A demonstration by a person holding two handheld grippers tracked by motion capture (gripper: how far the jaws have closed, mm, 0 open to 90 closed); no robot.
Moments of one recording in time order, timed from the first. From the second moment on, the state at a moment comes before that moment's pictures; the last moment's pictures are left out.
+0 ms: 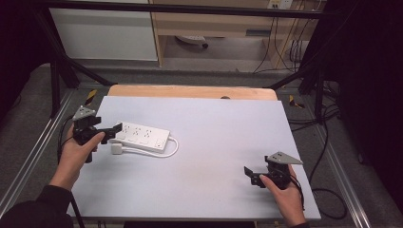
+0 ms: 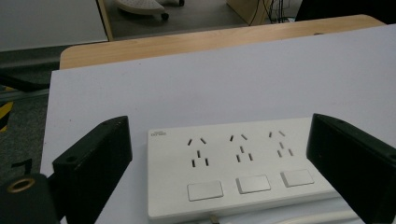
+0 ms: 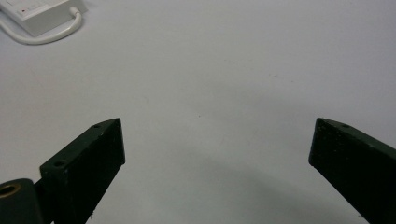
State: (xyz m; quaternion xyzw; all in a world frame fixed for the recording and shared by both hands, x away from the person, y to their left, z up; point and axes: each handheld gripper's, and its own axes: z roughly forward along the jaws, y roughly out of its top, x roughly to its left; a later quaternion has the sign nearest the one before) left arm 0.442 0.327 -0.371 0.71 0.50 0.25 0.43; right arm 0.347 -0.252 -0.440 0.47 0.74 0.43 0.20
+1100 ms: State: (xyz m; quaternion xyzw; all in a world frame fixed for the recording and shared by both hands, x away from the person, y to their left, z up) left arm 0.460 0.331 -0.385 0.71 0.52 0.24 0.40; right arm 0.347 -0.250 -0.441 0.47 0.75 0.42 0.19
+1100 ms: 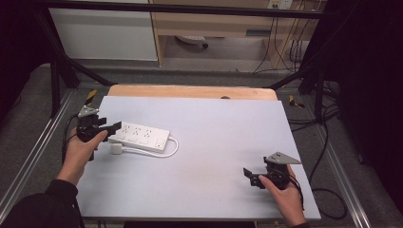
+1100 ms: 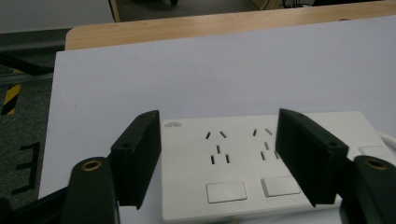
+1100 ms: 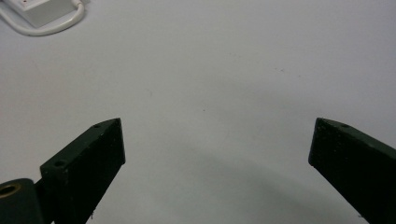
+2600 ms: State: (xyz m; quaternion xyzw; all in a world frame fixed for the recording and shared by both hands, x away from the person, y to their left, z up) left arm 0.467 0.314 -0.408 0.73 0.50 0.22 0.40; right arm 0.347 -0.252 -0.441 0.47 0.75 0.43 0.19
